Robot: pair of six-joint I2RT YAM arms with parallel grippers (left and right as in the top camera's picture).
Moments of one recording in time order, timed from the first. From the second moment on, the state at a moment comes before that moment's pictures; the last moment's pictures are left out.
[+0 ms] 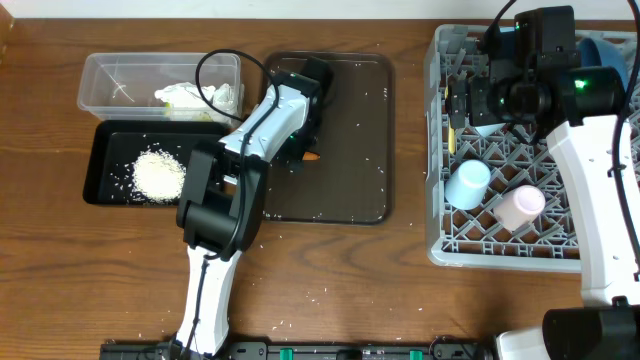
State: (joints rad) left arm -0.39 2.29 1.79 -1.02 -0.15 -1.57; right arm 0.11 1.64 1.72 -1.12 -0.08 -0.01
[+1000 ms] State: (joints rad) left arm -0.26 1.84 1.79 -1.29 -0.34 -1.21; right arm 0.11 1.64 1.72 -1.14 -0.08 -0.01
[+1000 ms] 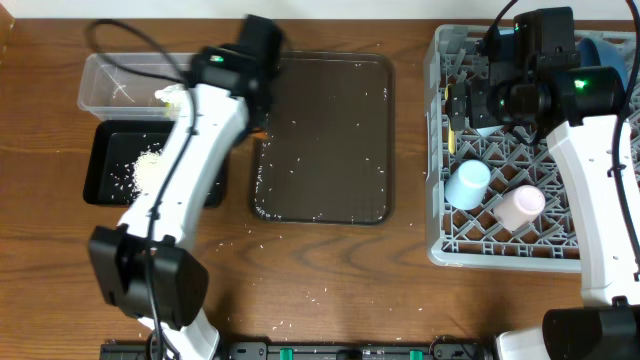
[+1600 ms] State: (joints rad) left arm 0.11 1.86 1.29 -0.90 -0.37 -1.37; right arm 0.11 1.64 1.72 -1.13 -0.08 0.01
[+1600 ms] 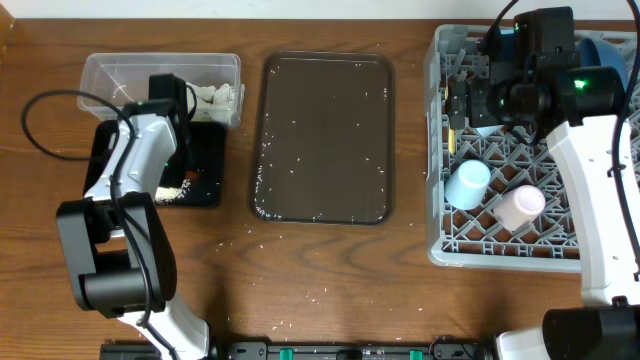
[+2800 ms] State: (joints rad) left arm 0.11 1.24 1.33 -0.92 -0.35 -1.11; right arm 0.11 1.19 1.81 -1.11 -0.13 0.02
